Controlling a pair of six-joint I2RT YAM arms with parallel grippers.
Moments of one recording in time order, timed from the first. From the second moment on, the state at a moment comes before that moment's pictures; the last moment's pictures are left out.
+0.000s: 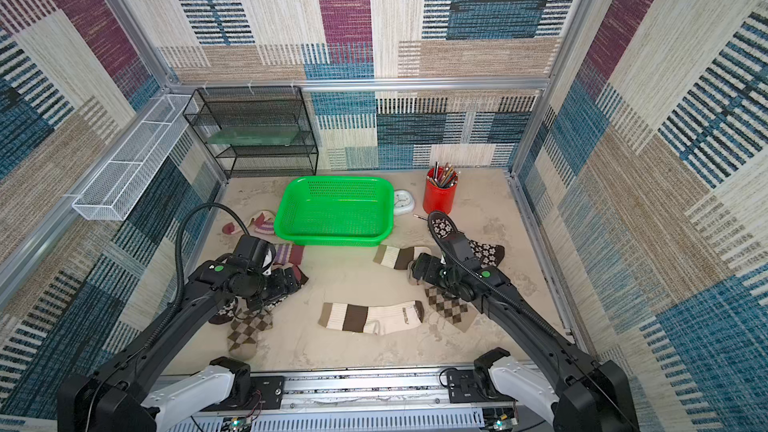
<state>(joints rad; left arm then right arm) -0.29 1.08 0.81 -0.93 0.16 -0.63 0.40 1.03 0.70 -0.58 -0.13 0.74</state>
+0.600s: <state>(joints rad) -0.31 1.05 0.81 -0.78 0.35 -0.63 0.22 1.53 1.01 -0.56 -0.24 0.49</state>
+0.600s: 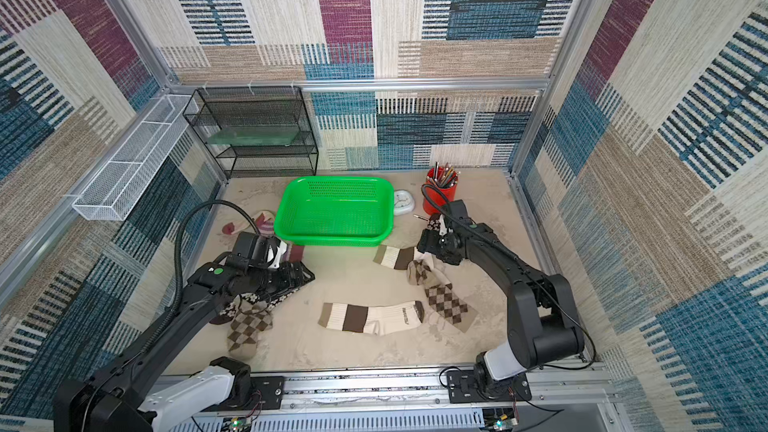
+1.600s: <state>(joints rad) -0.31 0.99 0.76 -0.76 0.35 -0.63 0.30 1.54 1.17 -0.50 -0.29 0.21</state>
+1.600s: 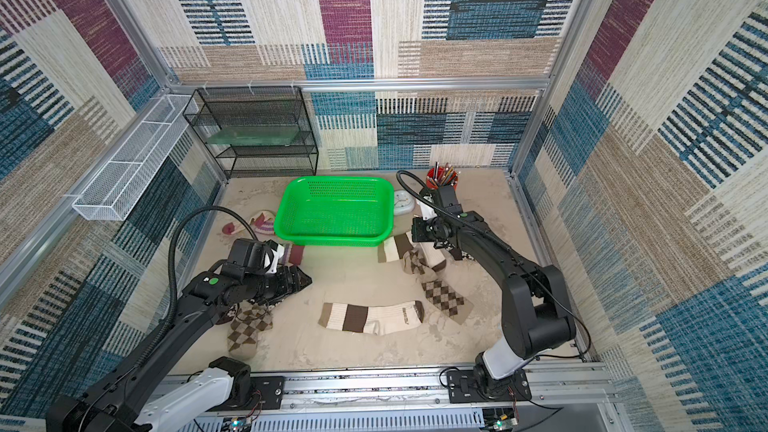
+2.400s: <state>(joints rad) -0.31 0.87 0.69 -0.81 0.32 -0.63 0.98 1.37 0.83 -0.47 -0.20 0.36</state>
